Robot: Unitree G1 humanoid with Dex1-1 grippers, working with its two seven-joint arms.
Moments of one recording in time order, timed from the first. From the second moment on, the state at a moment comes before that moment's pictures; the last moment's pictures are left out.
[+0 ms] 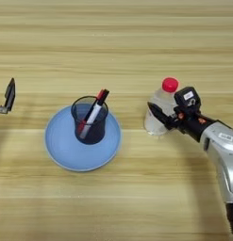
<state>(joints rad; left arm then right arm) -0.13 0.22 0.16 0.29 -0.12 -0.54 -0.23 -0.10 -0.51 -0.12 -0.12 0.26 0.33 0.58</state>
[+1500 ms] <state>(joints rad) -0.14 0.22 0.16 0.30 -0.12 -0.54 -0.25 -0.15 -0.41 -0.21 -0.44 0.42 0.21 0.47</state>
